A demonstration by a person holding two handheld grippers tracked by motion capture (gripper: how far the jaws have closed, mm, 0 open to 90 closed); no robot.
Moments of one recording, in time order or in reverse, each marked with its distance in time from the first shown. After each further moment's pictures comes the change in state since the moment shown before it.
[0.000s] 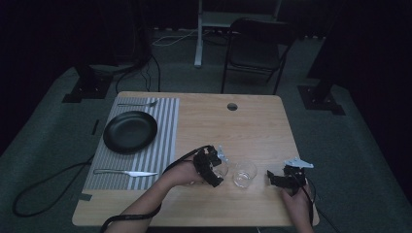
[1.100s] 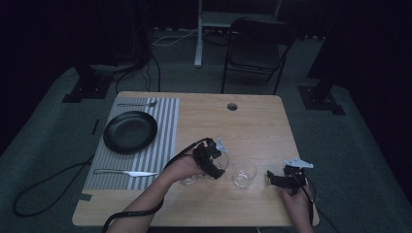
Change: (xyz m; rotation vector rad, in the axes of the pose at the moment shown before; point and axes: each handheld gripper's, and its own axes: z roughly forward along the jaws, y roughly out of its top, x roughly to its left) left arm 0.016 0.010 -0.010 -0.055 0.031 -0.046; right arm 0.000 0.000 0.000 0.000 0.000 0.000
